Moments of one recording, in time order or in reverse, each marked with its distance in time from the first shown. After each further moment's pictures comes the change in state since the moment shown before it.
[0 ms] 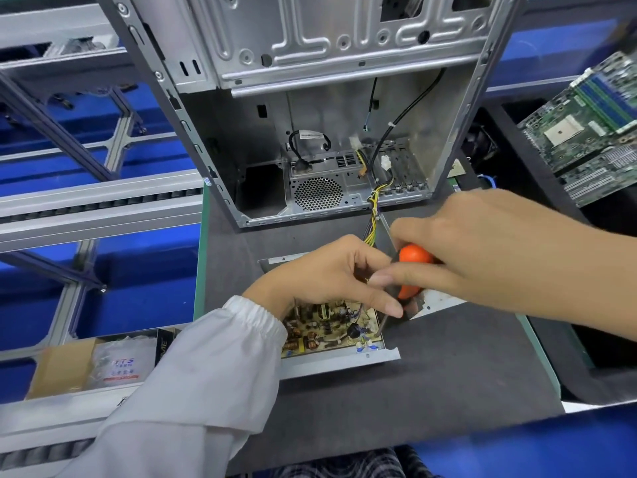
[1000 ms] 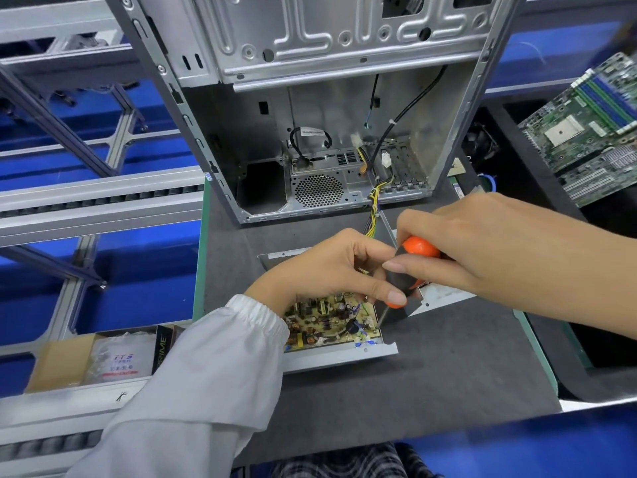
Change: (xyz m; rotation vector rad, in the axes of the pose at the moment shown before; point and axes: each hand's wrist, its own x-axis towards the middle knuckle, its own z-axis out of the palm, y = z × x) left_hand 0.000 0.004 0.003 -0.058 0.023 0.042; right_hand -0.011 -0.001 0.014 0.199 0.127 -0.039
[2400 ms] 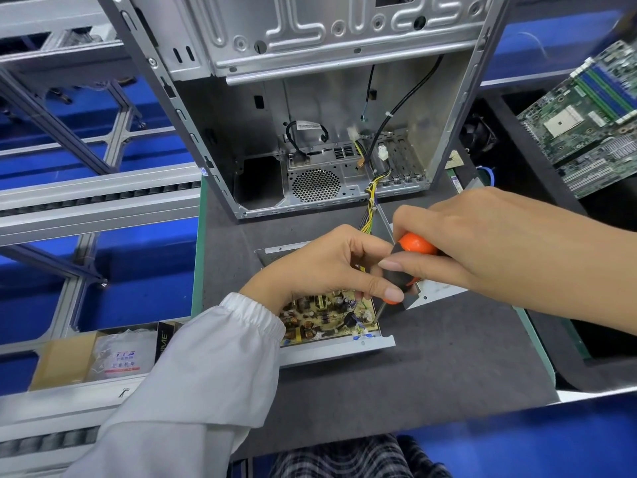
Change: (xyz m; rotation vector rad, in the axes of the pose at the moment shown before) left_hand -0.001 -0.002 0.003 -0.031 0.001 -0.022; right_hand -0.004 0.000 0.002 0.010 0.028 -0.023
